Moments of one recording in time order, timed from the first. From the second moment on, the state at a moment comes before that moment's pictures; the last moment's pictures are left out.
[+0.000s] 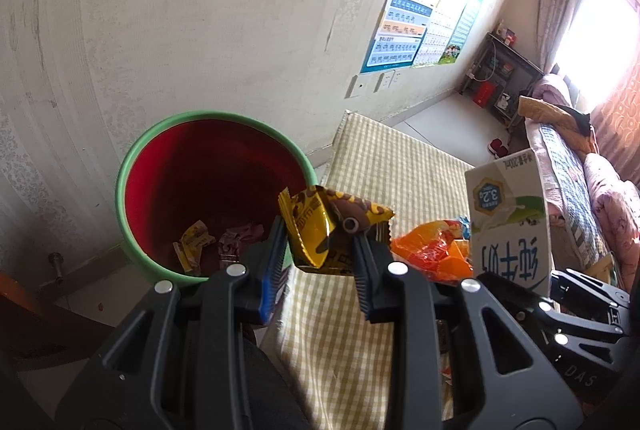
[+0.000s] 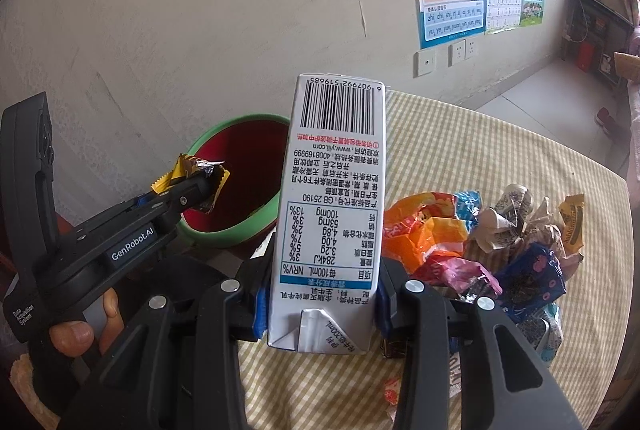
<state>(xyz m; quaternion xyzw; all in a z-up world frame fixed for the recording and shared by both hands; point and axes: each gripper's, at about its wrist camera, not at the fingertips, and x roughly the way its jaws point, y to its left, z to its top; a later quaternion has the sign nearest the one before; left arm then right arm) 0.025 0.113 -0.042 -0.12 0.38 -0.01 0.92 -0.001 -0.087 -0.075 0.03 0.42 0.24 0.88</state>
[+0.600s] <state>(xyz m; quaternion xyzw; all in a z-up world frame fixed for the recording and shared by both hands) 0.037 0.148 -0.044 -0.13 0.38 0.04 0.92 0.020 -0.057 -0.081 0.02 0.43 0.26 0.87</state>
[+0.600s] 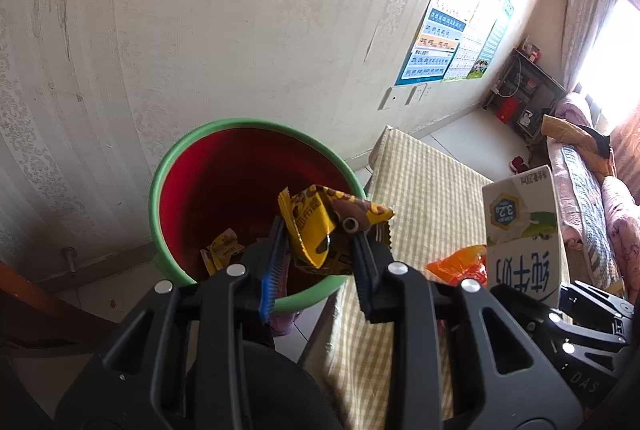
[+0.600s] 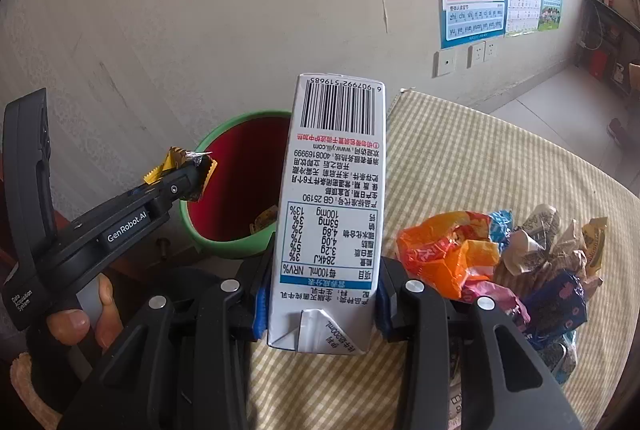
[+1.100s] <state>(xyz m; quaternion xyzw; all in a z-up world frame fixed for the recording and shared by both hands) 0.059 0.182 -0.050 -0.12 0.38 0.07 0.91 0.053 -0.018 -0.086 -0.01 0.43 0.28 0.86</state>
